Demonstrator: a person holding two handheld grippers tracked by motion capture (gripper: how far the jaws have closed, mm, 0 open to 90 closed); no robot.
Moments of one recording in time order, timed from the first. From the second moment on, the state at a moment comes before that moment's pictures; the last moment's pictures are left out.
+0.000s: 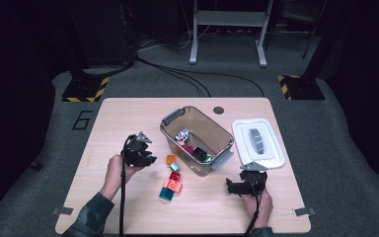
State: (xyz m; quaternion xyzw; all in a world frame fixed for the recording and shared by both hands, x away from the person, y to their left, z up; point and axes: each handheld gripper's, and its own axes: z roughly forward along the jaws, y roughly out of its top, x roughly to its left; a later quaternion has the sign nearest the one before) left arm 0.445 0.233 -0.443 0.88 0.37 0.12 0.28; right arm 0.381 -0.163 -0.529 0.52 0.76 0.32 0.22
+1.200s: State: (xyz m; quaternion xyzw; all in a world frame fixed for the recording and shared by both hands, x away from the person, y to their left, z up) left arm 0.473 0.216 -0.346 0.86 0.34 0.19 0.32; right arm 0.381 -0.163 -0.529 0.51 0.77 0.32 0.22
